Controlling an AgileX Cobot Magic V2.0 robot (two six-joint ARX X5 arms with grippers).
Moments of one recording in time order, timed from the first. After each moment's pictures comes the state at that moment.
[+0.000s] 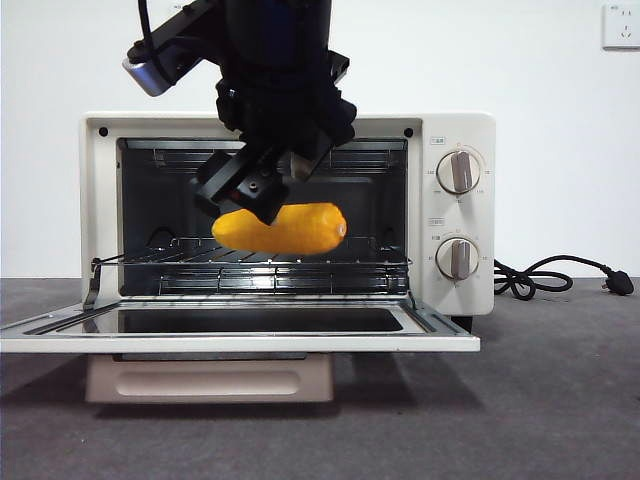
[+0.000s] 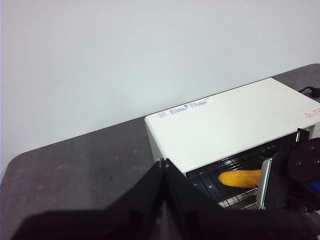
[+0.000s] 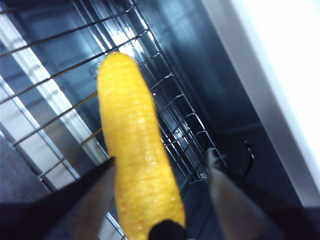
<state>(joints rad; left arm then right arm) -0.65 0.61 1.33 -0.95 -0.42 0.05 1.01 1.82 1.28 -0.22 0.78 -0.41</state>
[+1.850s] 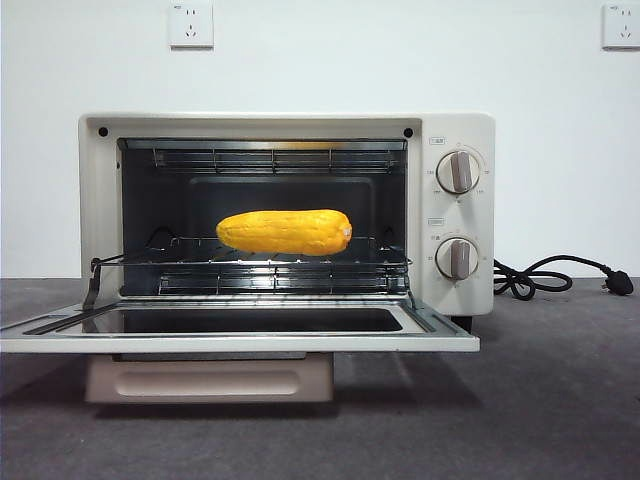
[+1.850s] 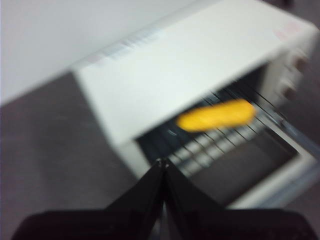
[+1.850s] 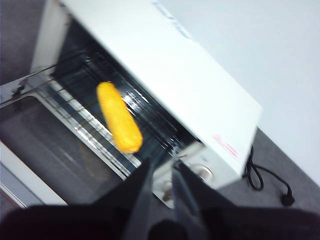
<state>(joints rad) -0.65 0.91 1.33 -1.00 -0.24 0.08 1.38 1.23 1.28 -0.84 0.98 0.05</state>
